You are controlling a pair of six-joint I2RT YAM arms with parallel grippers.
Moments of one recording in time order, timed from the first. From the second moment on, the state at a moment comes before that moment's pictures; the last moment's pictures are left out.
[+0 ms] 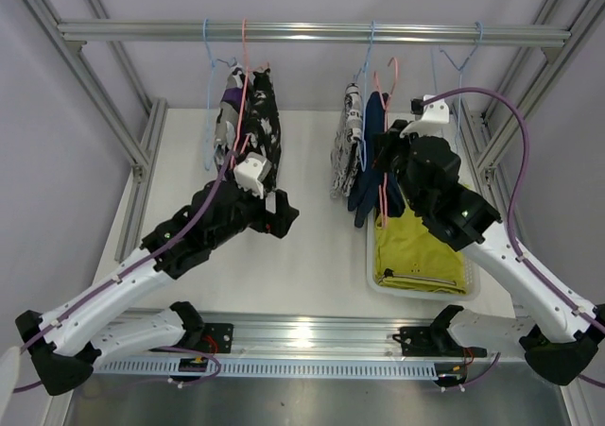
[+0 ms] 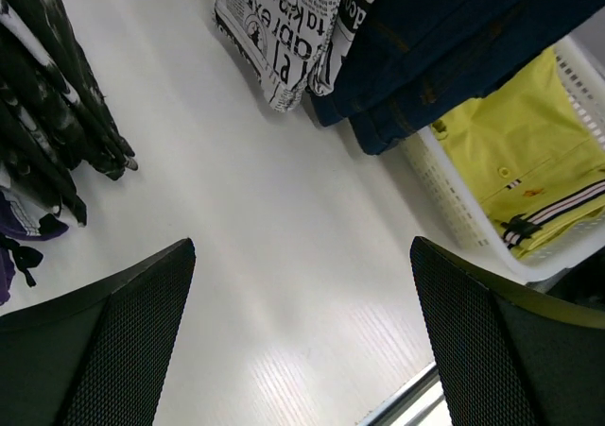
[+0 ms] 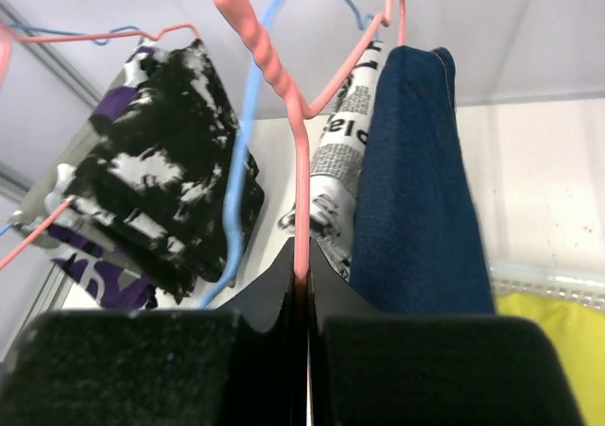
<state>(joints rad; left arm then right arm) -0.84 0.92 1.00 -0.44 -0.16 -0.28 0.70 1.11 1.29 -0.27 0.46 0.38</state>
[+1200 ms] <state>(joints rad) -1.15 0.79 0.73 0.20 -0.46 0.11 1.12 1.42 1.78 -0.52 1.08 0.51</state>
